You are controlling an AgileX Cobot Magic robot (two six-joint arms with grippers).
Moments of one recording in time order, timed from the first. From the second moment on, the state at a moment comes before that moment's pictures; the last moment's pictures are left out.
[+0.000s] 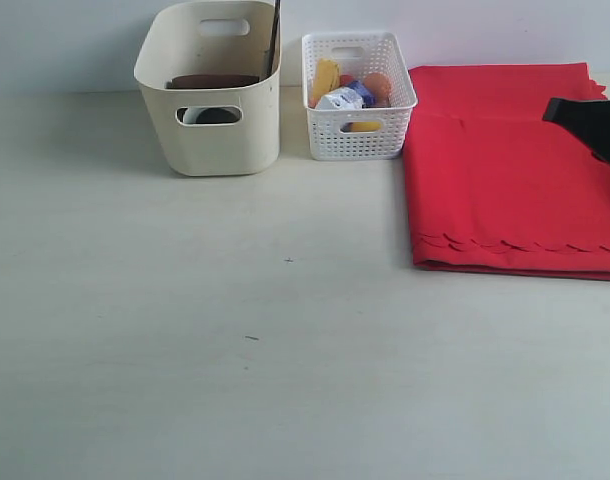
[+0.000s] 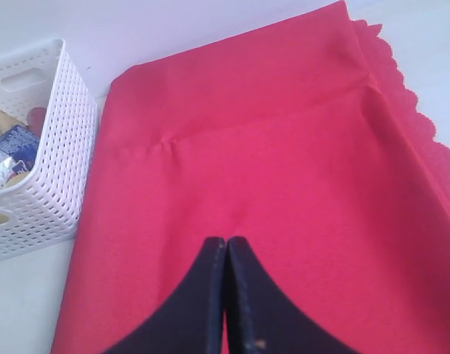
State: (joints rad) left arm 0.11 0.01 0.00 0.07 0.20 -0.06; right arm 0.17 1.51 -0.58 0.16 -0.31 0.19
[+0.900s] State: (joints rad) left arm 0.11 0.01 0.00 0.07 0.21 -0.06; right arm 0.17 0.01 -0.01 0.19 0.17 0.01
